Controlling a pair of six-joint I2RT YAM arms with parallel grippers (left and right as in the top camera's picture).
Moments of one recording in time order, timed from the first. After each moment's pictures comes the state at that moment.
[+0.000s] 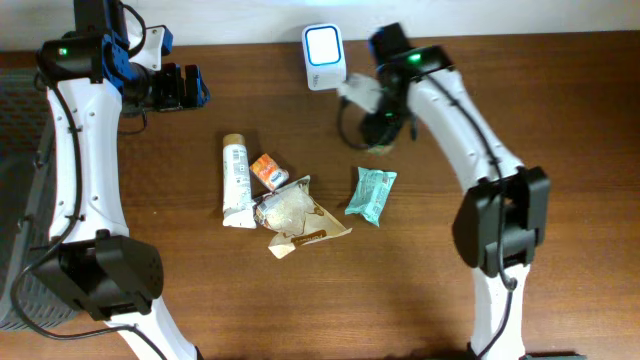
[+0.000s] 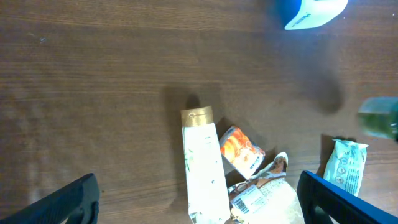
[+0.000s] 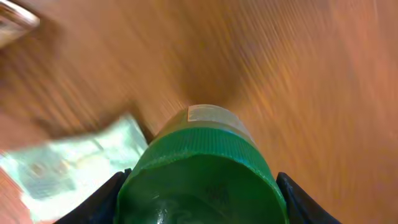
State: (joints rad) left arm 0.10 2.00 2.16 -1.31 0.27 0.04; right arm 0.26 2.22 2.08 -1.20 -0.09 -0.69
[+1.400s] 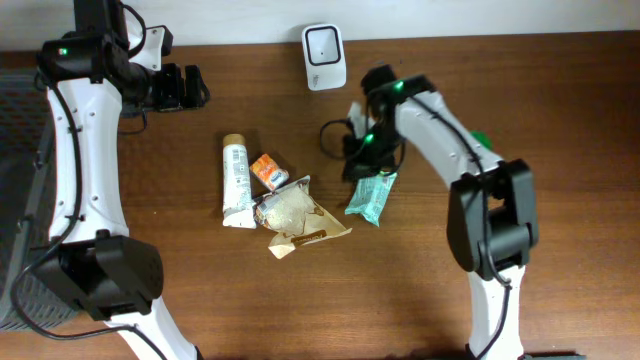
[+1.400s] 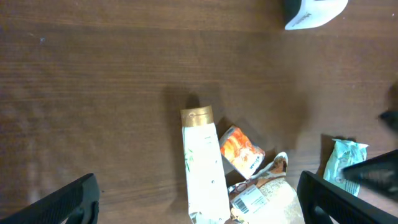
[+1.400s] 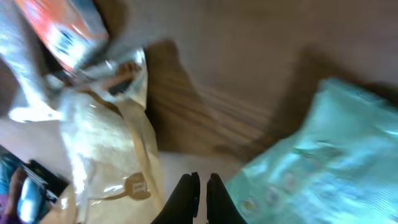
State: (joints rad) left arm 0.10 2.00 2.16 -1.31 0.27 0.04; right arm 0.34 2.22 1.80 -1.16 -0.51 0.20
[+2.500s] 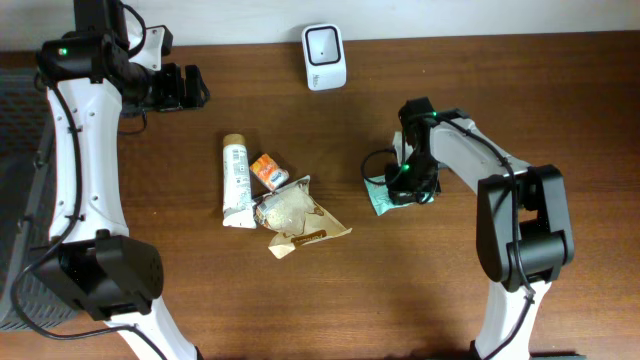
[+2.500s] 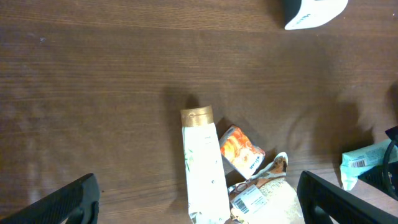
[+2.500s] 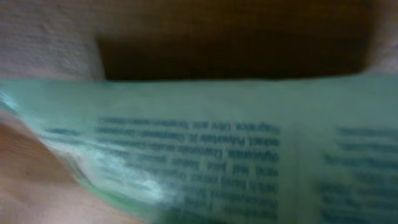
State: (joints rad) left arm 0.10 2.00 2.16 -1.31 0.27 0.04; right arm 0.20 2.10 1.44 -0.99 -0.24 0.14
